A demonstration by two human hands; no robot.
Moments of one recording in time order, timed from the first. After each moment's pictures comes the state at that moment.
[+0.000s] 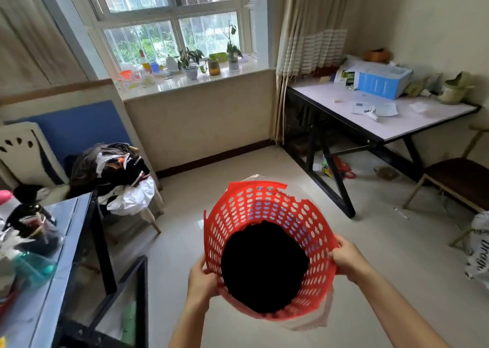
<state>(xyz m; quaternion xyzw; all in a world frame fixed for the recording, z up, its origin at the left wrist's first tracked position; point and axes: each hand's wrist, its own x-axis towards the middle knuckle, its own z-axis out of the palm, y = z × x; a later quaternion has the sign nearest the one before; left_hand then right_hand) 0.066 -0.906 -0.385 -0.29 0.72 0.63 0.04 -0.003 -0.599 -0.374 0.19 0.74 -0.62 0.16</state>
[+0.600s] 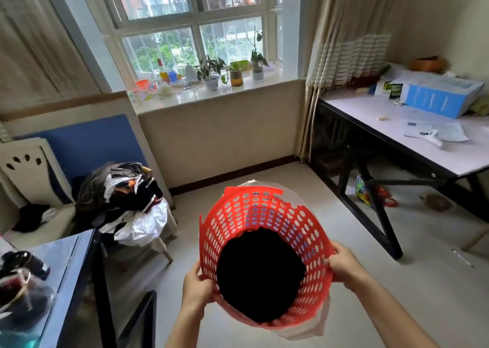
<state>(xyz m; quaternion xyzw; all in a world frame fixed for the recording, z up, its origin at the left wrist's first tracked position) -0.160 -1.042 -0.396 -0.33 0.69 0.64 0.01 -0.243 -0.737 -0.378 0.14 0.75 -0.62 0.20</state>
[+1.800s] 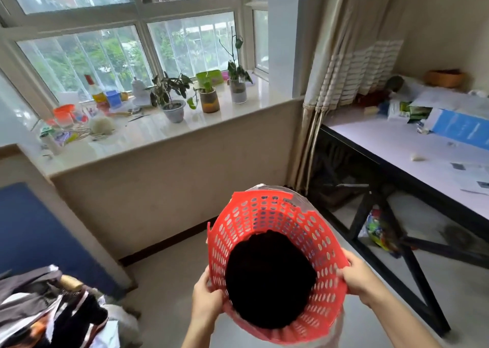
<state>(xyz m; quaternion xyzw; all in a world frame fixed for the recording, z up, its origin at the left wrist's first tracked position) -0.743 -1.168 -0.405 -0.27 0.70 0.65 0.08 -0.771 -0.856 -0.377 0.24 0.74 -0.60 0.18</state>
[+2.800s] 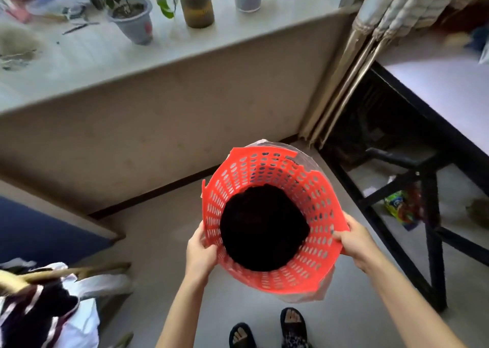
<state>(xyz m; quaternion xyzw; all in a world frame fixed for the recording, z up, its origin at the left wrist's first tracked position) -1.005 -1.181 -0.502 -0.30 0.72 0.63 0.08 -1.051 -0.876 -0.486 0.31 0.73 -0.57 0.22</state>
